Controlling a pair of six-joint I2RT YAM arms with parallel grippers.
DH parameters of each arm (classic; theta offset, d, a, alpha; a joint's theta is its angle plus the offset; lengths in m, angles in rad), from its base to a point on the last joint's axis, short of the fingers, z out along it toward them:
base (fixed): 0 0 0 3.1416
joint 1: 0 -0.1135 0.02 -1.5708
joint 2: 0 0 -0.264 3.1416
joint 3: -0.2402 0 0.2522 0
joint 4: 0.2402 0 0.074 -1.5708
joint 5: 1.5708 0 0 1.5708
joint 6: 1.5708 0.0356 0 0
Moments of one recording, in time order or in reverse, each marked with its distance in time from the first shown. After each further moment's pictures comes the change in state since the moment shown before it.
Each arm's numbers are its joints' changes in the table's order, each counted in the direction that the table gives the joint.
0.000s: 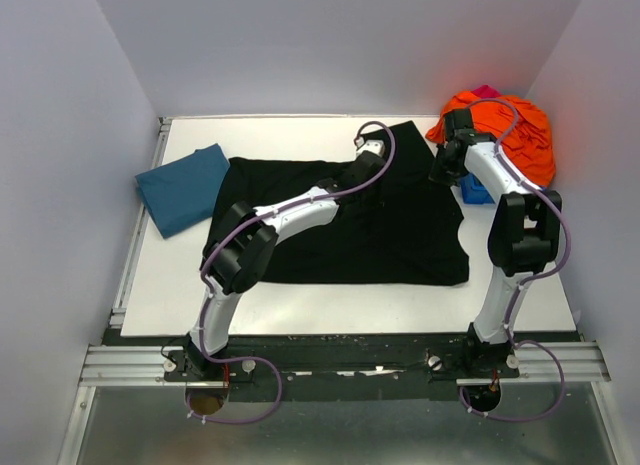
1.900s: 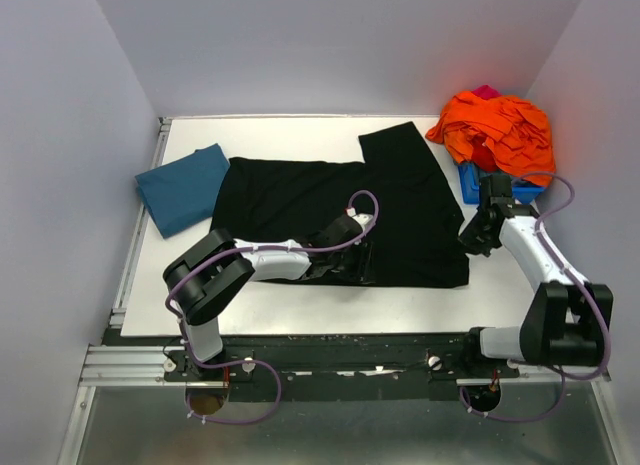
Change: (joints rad) left arm 0.133 0.296 0.672 -0.214 0.374 -0.087; right arm 0.134 0.626 0.731 -0.013 0.059 0.226
